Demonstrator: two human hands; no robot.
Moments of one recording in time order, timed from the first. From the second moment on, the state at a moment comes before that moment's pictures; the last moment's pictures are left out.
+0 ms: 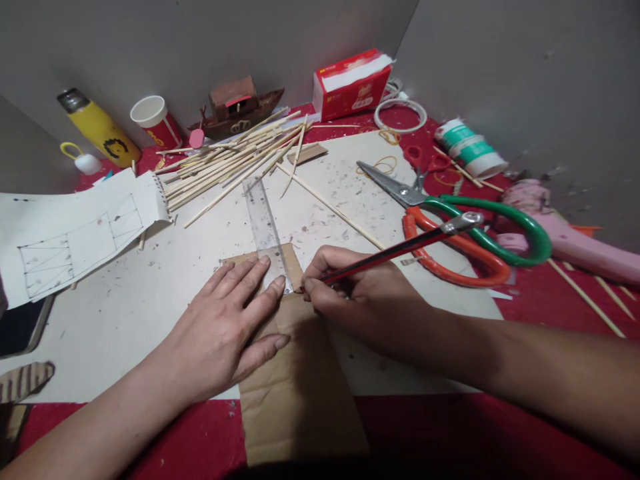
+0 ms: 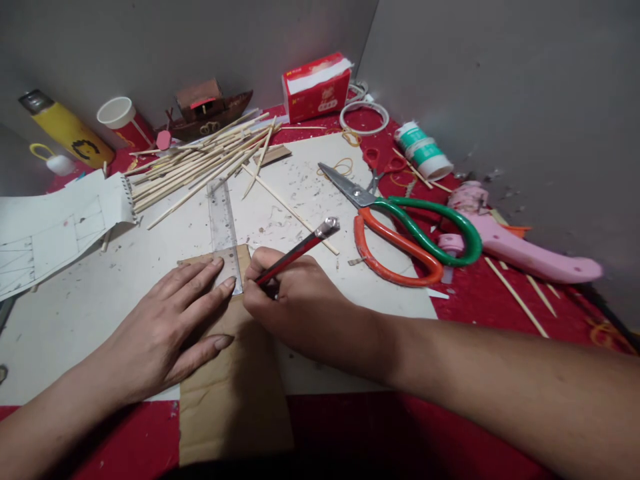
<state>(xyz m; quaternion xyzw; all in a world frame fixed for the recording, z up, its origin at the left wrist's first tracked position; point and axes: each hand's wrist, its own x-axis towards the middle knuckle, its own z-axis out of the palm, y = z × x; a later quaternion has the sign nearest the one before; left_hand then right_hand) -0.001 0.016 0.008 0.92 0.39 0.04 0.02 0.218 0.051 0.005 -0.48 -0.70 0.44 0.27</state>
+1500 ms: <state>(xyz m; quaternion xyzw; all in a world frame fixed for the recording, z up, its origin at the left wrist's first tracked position) -0.001 0.016 0.008 0.92 0.39 0.04 0.02 0.219 0.053 -0.003 -0.48 -0.71 0.43 0.30</state>
